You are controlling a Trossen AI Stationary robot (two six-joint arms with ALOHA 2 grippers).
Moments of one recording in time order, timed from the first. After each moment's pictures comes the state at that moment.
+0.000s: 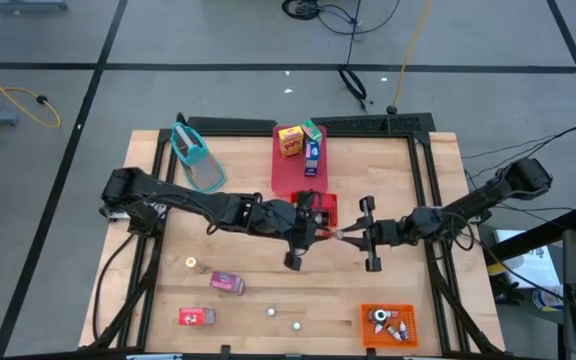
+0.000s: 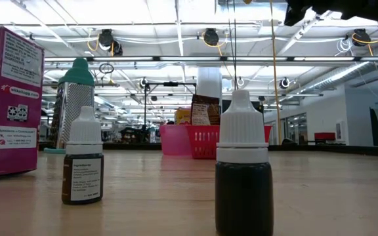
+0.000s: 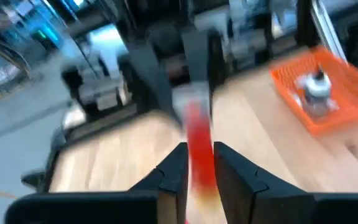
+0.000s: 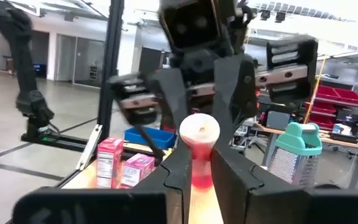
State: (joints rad) left arm -0.19 1.77 1.55 -0.21 -0.17 0.34; right arm 0.39 1.13 0.34 1.04 0.24 -0.21
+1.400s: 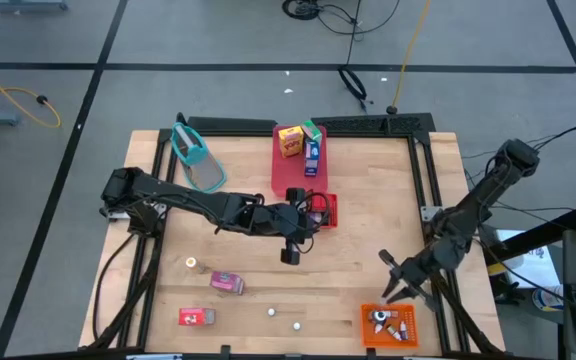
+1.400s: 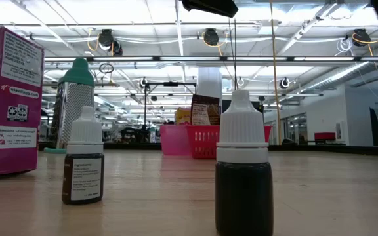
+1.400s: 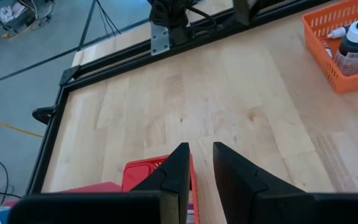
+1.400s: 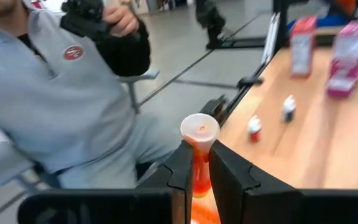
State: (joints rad) left arm -0.19 1.77 1.55 -0.37 -0.28 0.22; right arm 0.84 0.86 0.34 0.35 0.10 0.32
